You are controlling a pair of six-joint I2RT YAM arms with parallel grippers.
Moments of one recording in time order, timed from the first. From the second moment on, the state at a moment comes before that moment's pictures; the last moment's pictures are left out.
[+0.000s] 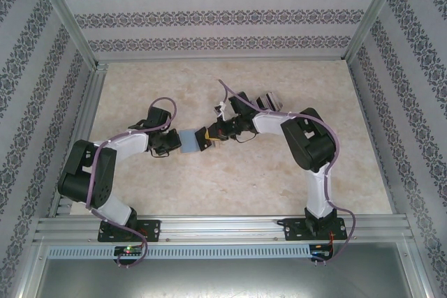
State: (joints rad) left arm -0.25 1.58 0.77 -0.31 0.21 -0.66; right arm 0.54 2.06 1.24 -0.10 -0.84 0.63
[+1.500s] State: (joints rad) left arm -0.24 1.58 0.73 -0.24 0.24 -0.67; right arm 0.57 2.16 1.33 -0.05 -0.81 0.71
